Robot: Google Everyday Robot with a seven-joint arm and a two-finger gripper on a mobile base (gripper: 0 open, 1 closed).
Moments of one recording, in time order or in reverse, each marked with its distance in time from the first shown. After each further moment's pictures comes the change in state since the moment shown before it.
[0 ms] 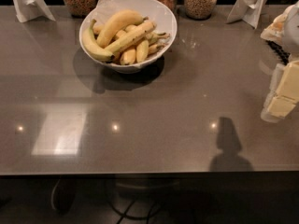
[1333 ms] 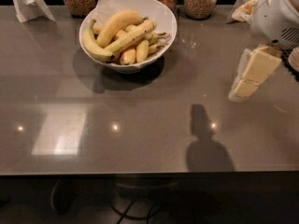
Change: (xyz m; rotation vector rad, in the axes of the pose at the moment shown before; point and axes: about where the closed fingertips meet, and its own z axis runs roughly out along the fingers) arm -0.056 -0.033 0.012 0.111 -0.142 -0.110
